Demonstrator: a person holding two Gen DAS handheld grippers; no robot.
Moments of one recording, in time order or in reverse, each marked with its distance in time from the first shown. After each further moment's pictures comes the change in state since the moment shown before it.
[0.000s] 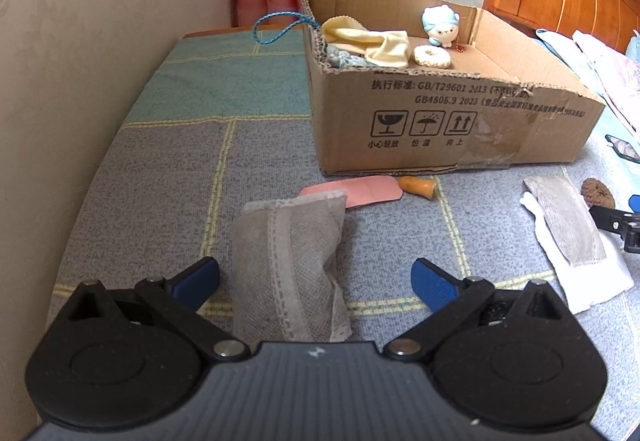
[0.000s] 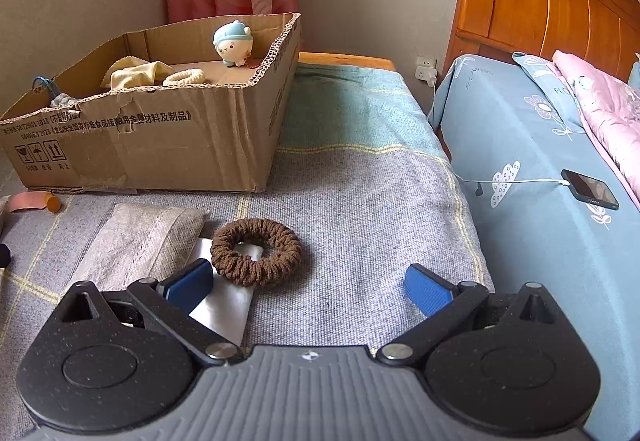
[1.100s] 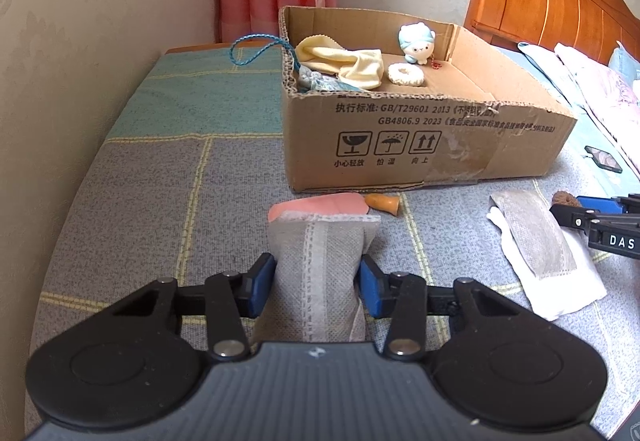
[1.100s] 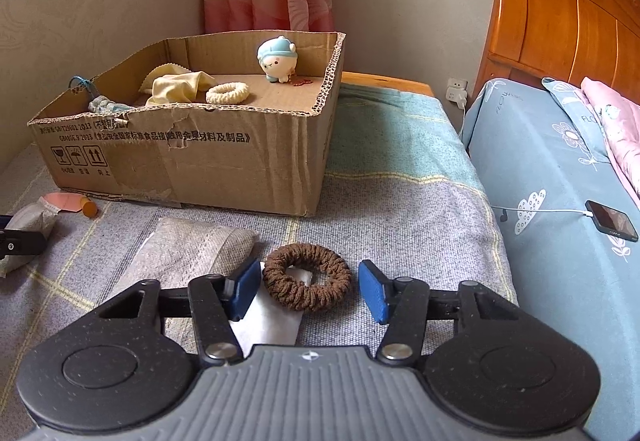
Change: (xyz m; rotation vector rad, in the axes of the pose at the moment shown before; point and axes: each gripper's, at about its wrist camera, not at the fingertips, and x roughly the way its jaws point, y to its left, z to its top) left arm -0.012 -0.009 0.003 -0.004 -0.039 -0.048; right arm -0.005 0.020 0.011 -0.065 -0.034 0.076
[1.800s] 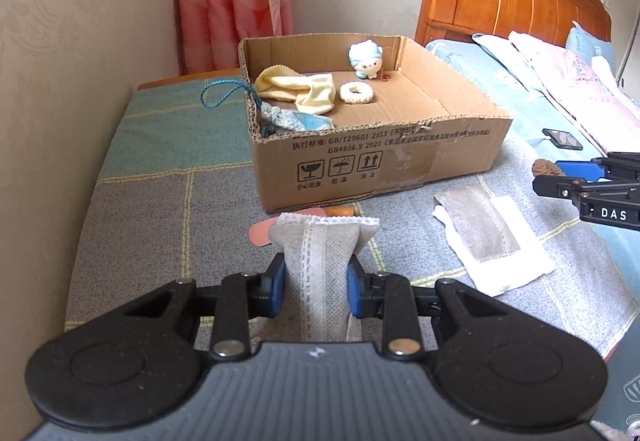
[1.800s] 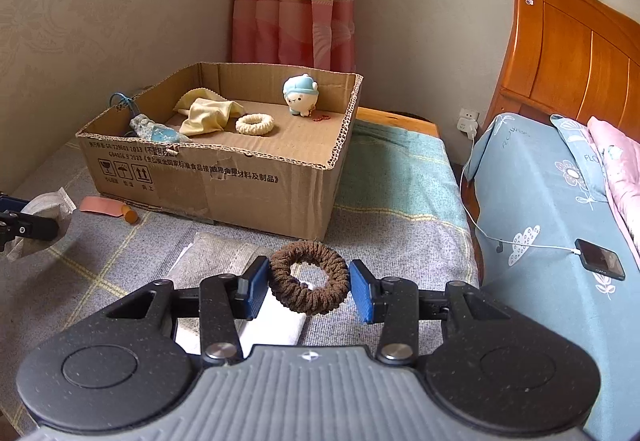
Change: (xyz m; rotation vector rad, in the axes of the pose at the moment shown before) left arm -0.049 -0.007 0.014 0.118 -0.016 -0.088; right arm -0.054 0.002 0.011 -0.091 -0.050 0.028
